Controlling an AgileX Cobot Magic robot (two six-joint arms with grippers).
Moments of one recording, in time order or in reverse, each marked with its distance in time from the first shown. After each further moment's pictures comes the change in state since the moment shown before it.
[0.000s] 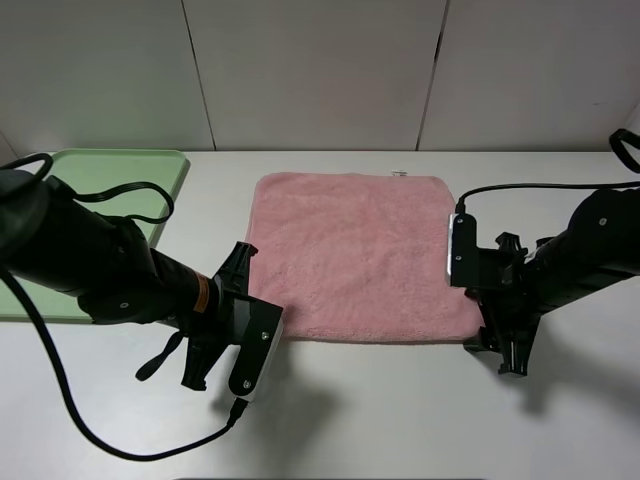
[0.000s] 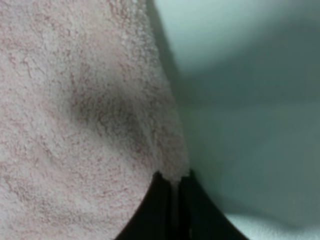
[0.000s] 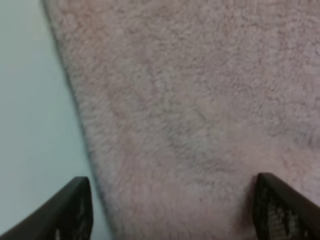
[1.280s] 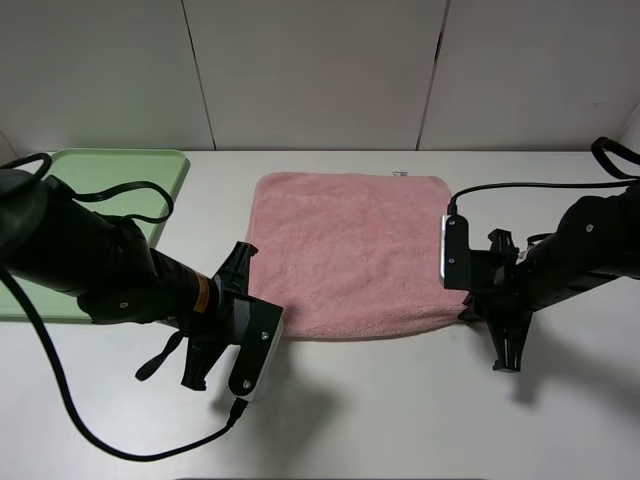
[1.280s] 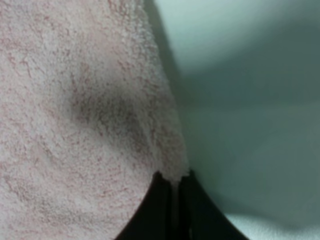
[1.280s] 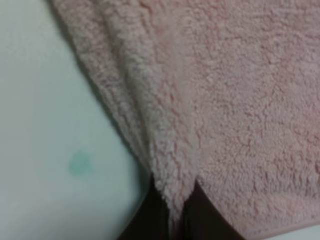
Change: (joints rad) left arm 0.000 -0.004 0.000 0.000 0.003 0.000; right arm 0.011 0.003 -0.003 -0.047 -0.059 0.006
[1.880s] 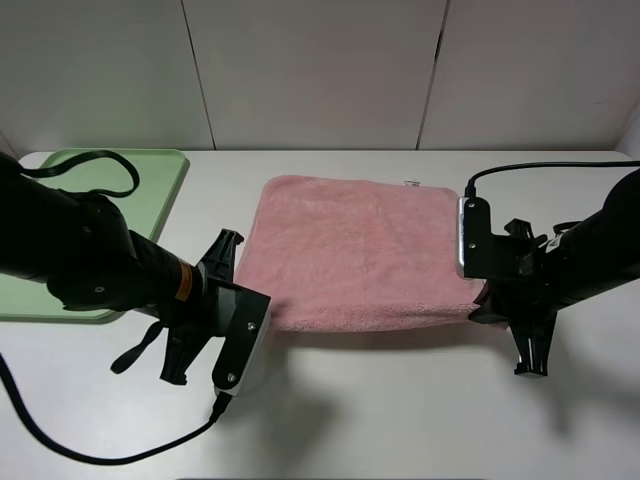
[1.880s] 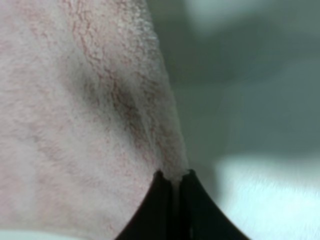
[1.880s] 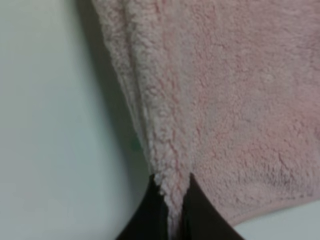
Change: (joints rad) left arm 0.000 -0.149 0.005 0.000 0.159 0.000; right arm 0.000 -0.247 0.018 -0.004 0.227 0.053
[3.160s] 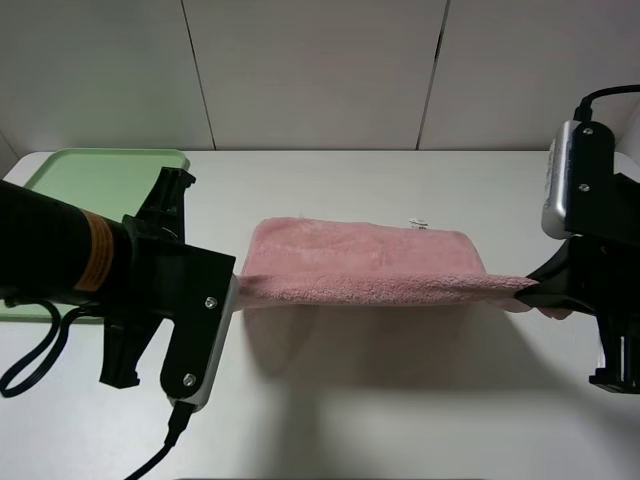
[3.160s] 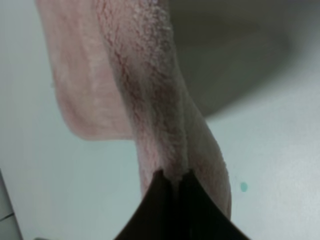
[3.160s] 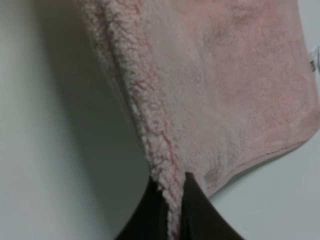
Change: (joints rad) left arm -0.246 -0.459 0.000 0.186 0.437 -0.387; right arm 0.001 -0.560 0.001 -0.070 0.391 0.273
